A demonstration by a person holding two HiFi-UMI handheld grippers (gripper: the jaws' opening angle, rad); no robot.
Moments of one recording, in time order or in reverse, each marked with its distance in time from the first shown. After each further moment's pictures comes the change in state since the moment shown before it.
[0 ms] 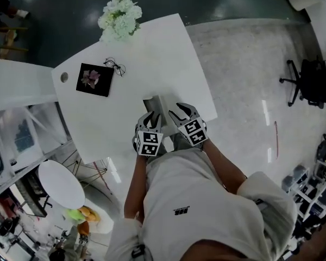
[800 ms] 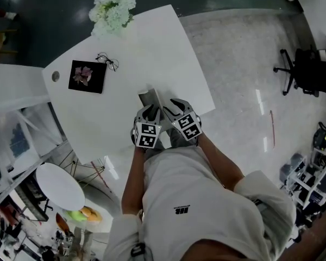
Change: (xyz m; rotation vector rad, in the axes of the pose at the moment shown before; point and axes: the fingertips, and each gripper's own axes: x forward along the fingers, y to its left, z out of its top) left arm 0.024 -0.007 -0.014 0.003 0.022 -0.105; right arm 0.018 0.015 -0.019 0.029 0.058 -0.014
